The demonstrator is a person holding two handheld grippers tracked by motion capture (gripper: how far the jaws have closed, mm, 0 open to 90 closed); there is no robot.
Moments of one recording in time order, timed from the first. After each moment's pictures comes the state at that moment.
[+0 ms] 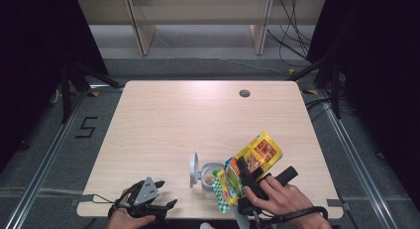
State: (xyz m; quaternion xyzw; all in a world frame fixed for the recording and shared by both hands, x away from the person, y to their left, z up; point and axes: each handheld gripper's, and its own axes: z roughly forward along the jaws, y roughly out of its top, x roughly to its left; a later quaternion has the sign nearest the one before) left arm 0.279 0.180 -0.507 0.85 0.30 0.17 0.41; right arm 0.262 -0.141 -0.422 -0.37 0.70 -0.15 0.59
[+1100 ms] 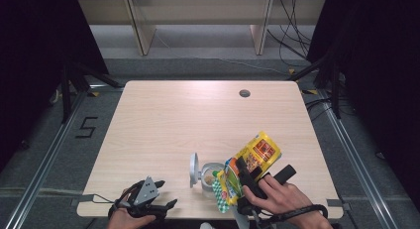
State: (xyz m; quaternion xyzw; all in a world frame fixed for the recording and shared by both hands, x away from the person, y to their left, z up) left arm 0.279 0.179 -0.508 0.84 0.30 0.17 0.42; right arm 0.264 -0.139 -0.419 -0.38 0.70 -0.16 0.58
